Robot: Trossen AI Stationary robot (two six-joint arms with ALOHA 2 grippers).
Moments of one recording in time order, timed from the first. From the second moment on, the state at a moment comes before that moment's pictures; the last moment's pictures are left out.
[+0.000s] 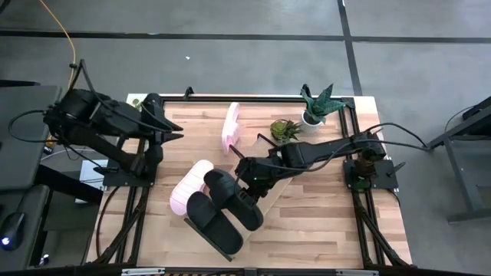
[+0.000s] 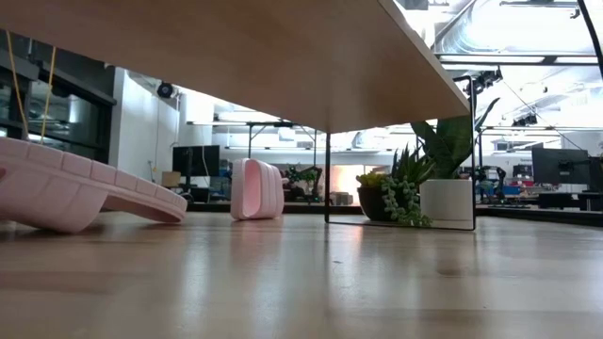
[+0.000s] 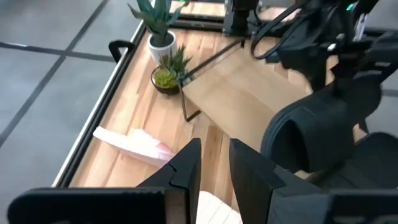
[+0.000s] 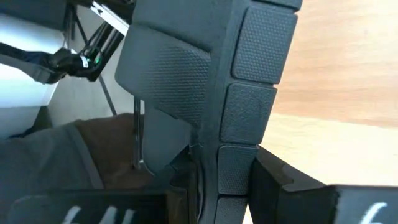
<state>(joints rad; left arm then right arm) -0.16 1.19 1.85 -1.40 -0.40 -0.27 0.25 1.92 1.98 -0.94 -0.24 0.98</state>
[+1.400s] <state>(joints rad) -0.16 1.11 1.72 -1.31 -0.35 -0.24 0.26 1.98 1.98 -0.93 -0.24 1.01</state>
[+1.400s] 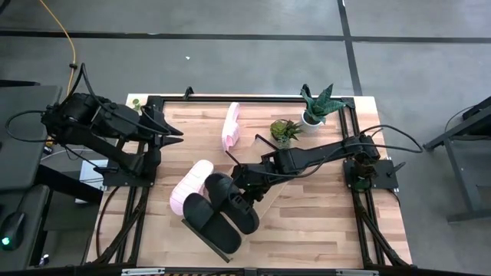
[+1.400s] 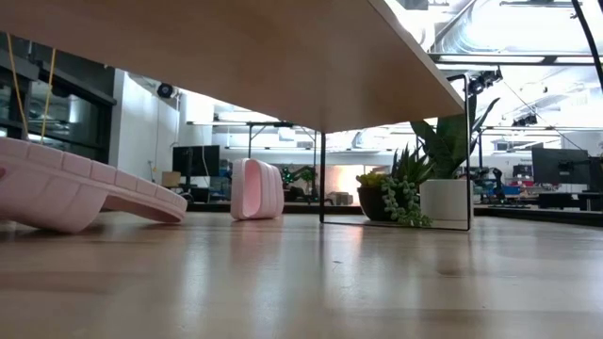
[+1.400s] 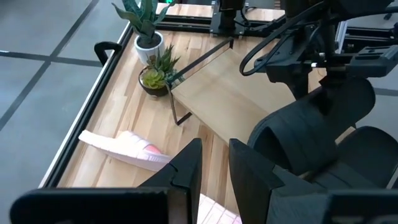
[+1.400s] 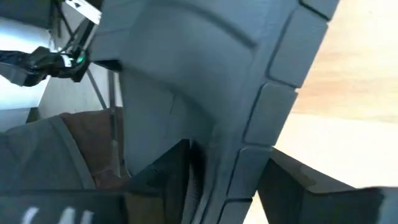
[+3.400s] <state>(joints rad) -0.16 1.11 1.72 -1.31 -0.38 -0.21 0.25 1.94 1.98 -1.27 0.20 1.04</state>
